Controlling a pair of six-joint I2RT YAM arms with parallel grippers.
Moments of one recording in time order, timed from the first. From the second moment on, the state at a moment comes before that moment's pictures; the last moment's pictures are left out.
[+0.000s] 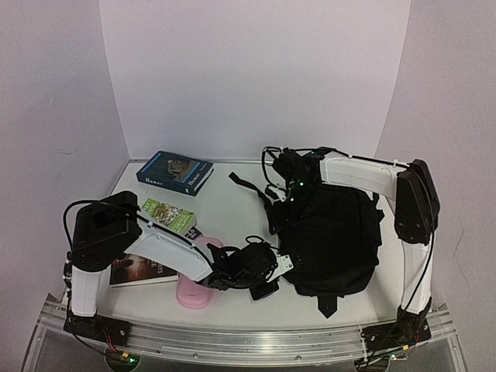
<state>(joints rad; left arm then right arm) -1.28 2.08 1.18 0.10 -0.13 0.11 0.69 2.06 1.73 -1.02 -0.14 0.12</state>
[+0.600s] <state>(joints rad) -1.28 2.08 1.18 0.10 -0.14 0.10 0.72 2.20 1.74 -1.05 -0.04 0.14</state>
